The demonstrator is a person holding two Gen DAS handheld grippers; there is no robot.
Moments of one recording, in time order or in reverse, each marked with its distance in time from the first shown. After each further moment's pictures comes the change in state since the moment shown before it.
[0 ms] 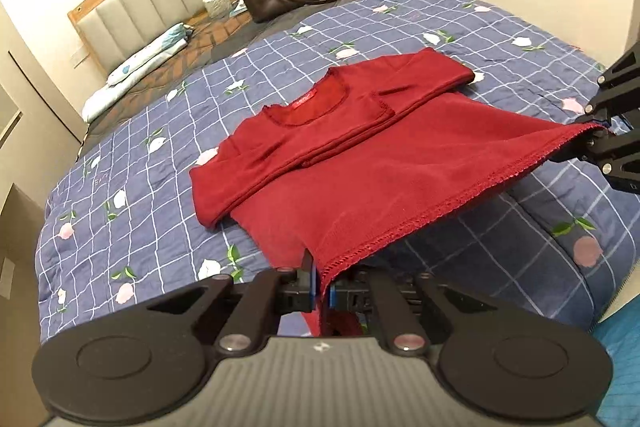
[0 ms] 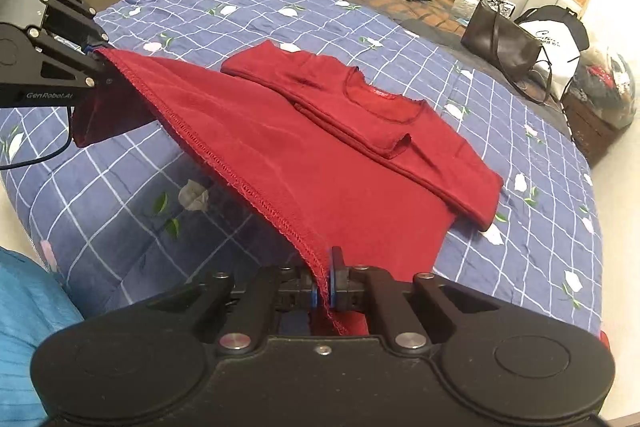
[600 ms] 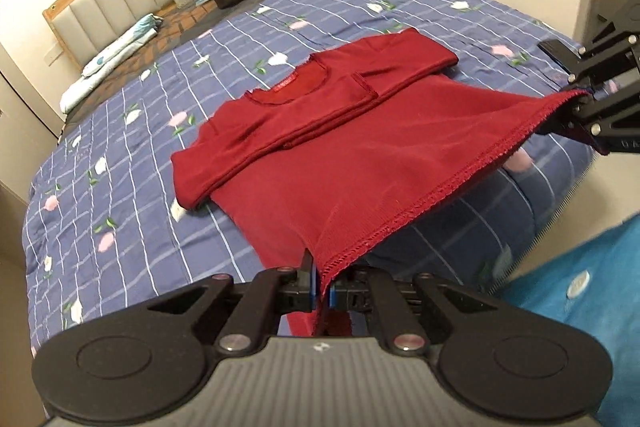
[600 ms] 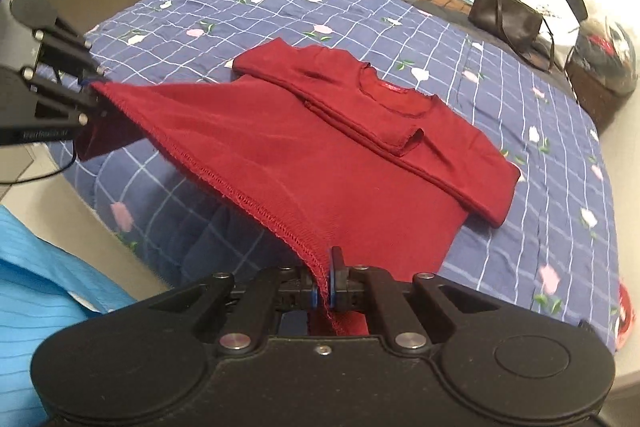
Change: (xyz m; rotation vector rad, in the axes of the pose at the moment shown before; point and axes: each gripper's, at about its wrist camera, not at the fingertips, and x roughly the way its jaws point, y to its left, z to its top) left arm -0.071 -0.036 -0.092 0.055 0.040 -0.086; right arm -0.072 0.068 -0.059 0.076 0.038 0.049
